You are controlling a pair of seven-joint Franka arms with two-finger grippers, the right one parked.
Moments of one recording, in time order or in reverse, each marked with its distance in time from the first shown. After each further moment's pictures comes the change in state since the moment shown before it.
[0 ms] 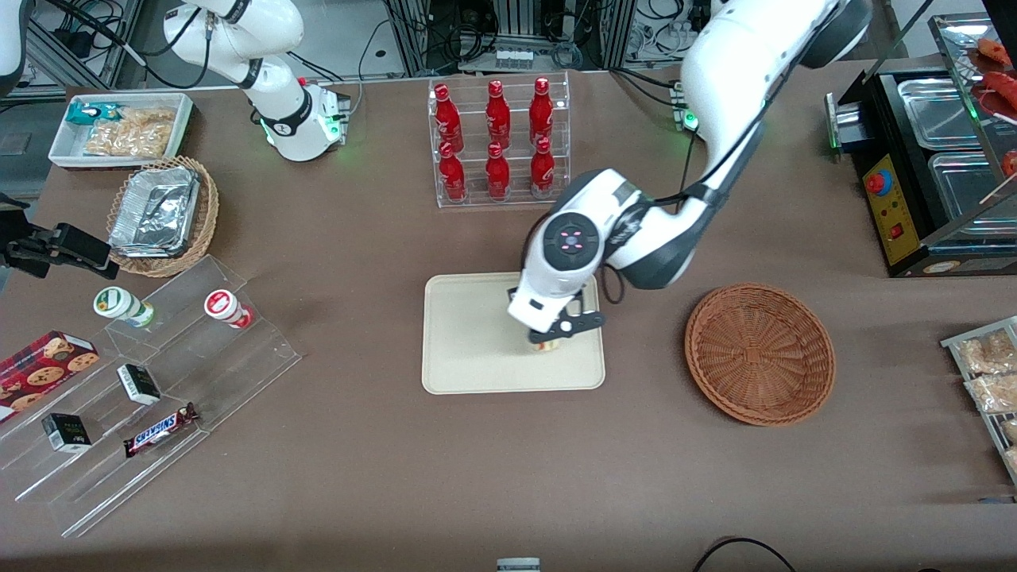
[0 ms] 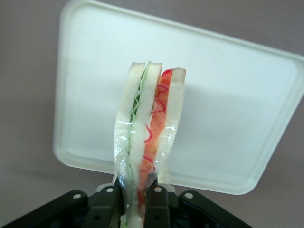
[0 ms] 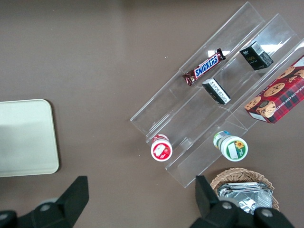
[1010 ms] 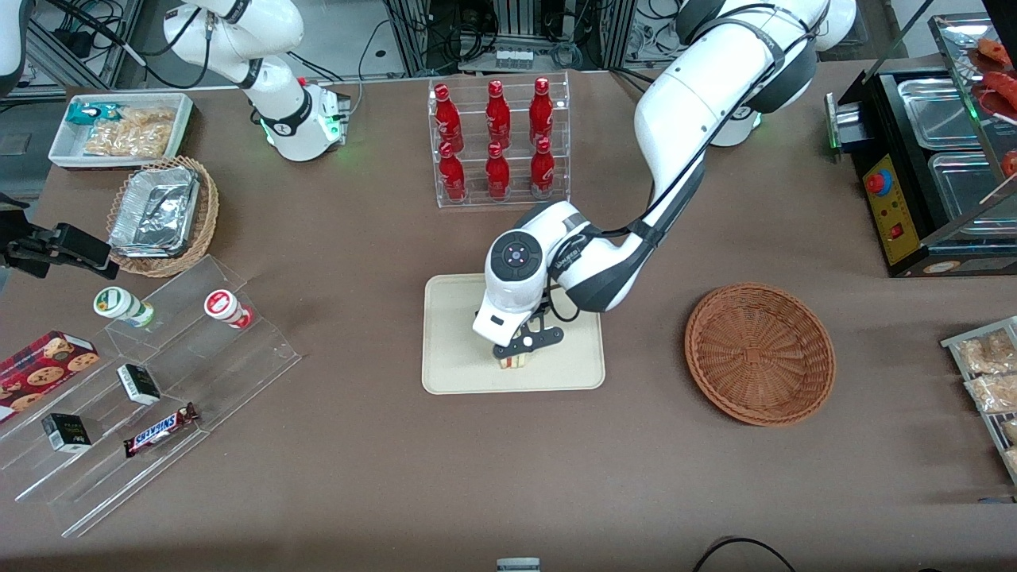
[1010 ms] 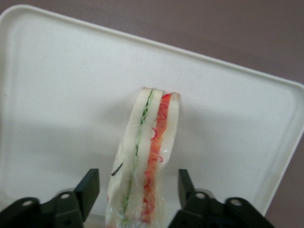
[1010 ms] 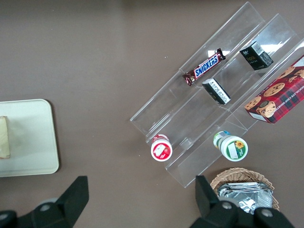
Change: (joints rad) arm -0.065 0.178 0.006 0.141 0.164 0.108 -0.138
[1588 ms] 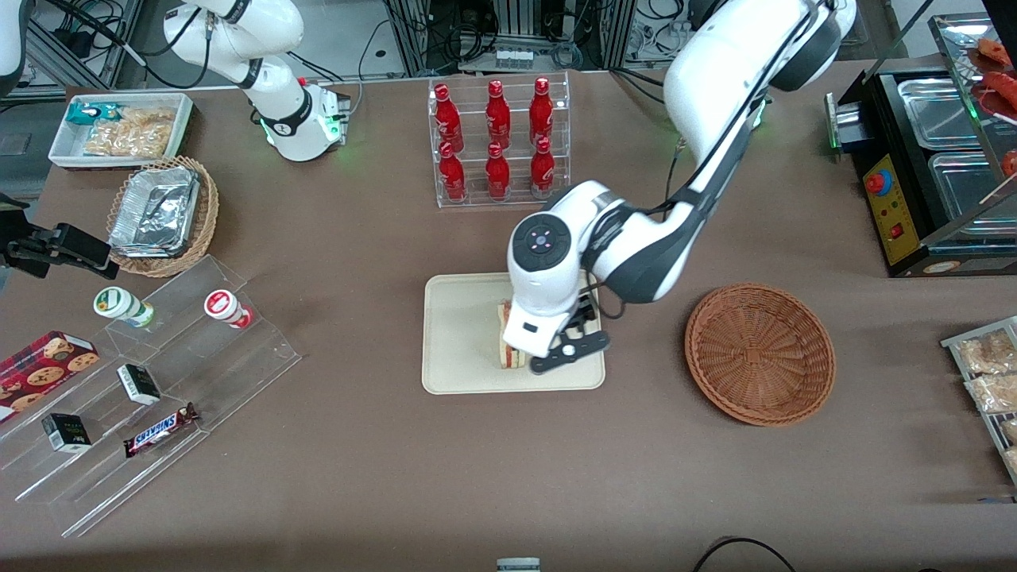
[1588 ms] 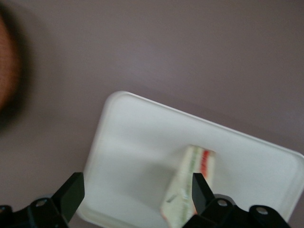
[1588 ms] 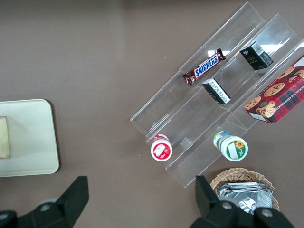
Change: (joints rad) arm 0.039 -0.161 0.092 0.064 0.054 -0.263 0.012
